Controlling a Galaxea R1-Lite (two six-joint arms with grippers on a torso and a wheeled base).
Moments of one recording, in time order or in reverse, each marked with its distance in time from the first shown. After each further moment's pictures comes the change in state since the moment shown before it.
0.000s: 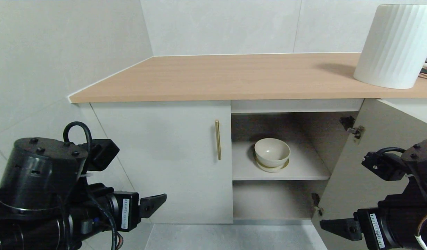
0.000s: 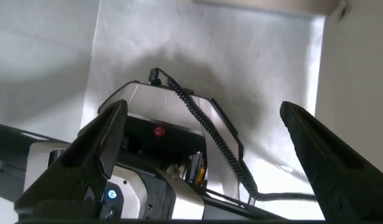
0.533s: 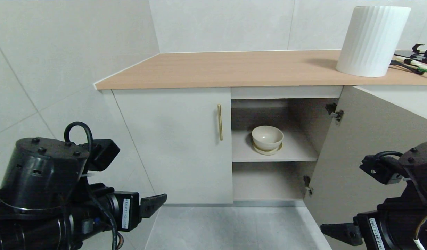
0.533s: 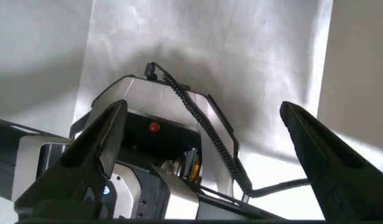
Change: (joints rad) left arm 0.000 0.002 0.000 0.000 0.000 0.000; right arm 0.003 0.006 0.011 0.000 0.000 -0.027
